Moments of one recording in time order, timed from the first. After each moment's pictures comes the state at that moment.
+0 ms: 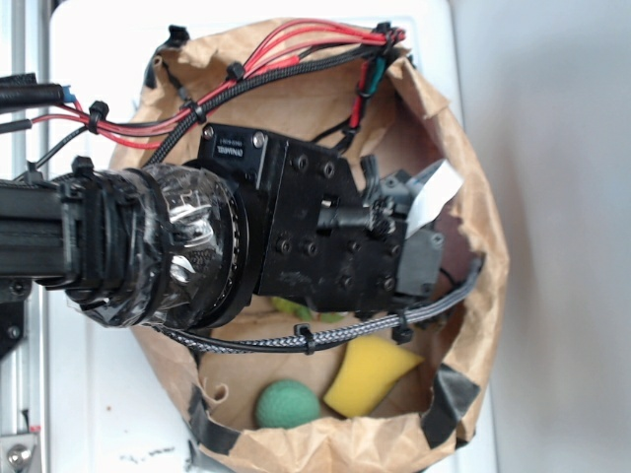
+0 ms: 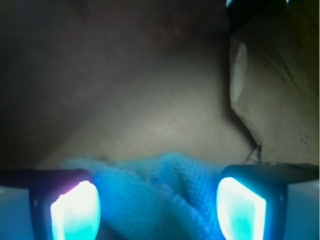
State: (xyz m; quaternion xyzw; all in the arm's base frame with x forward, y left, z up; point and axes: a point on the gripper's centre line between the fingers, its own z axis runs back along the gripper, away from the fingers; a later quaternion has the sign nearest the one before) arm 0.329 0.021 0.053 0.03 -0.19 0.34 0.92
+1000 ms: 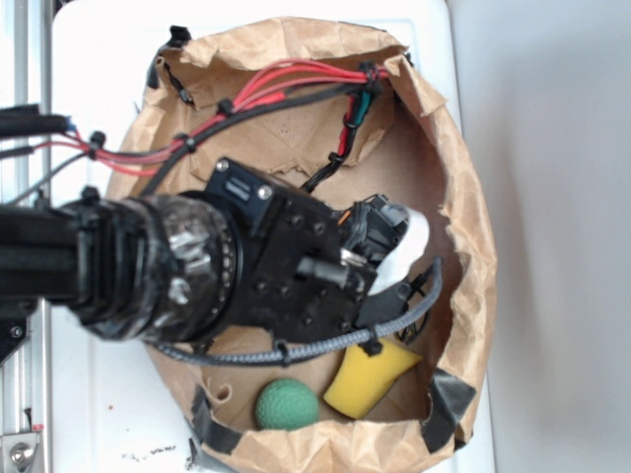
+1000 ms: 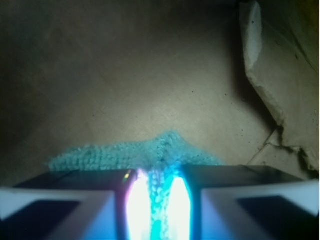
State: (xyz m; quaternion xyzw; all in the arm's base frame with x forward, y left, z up) arm 0.317 0.025 0.036 0.06 -0.21 0.36 0.91
